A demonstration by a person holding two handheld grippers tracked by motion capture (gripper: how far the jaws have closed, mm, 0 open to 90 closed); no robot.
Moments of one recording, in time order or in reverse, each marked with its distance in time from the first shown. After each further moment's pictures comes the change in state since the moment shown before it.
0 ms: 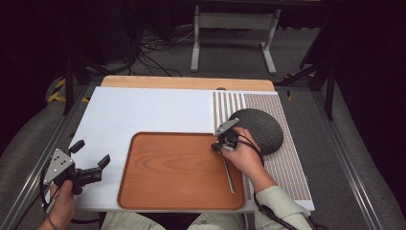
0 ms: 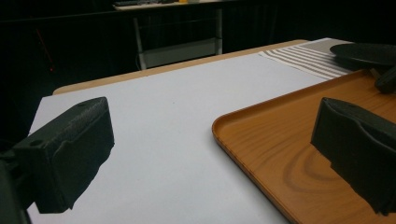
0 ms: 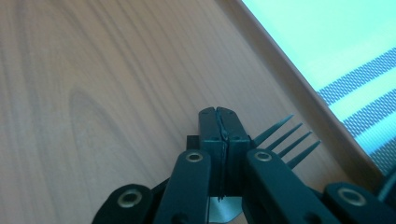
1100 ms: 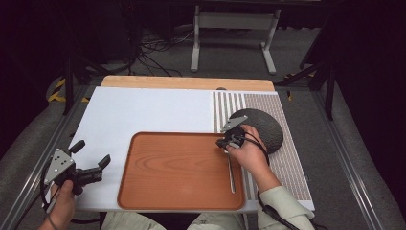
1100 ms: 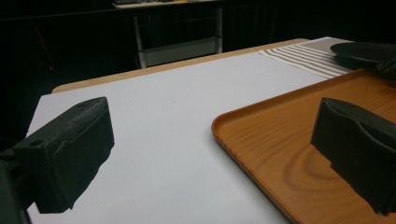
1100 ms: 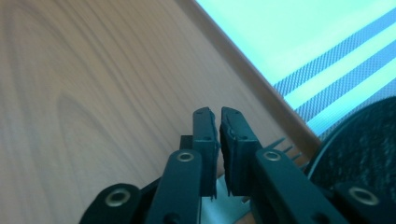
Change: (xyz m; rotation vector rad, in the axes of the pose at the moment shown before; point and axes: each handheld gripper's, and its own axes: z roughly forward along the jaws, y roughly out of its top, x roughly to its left) left arm 0.000 -0.001 0.001 0.005 -0.001 0.001; right arm -0.007 -0.004 -0.018 -0.041 -0.054 0.061
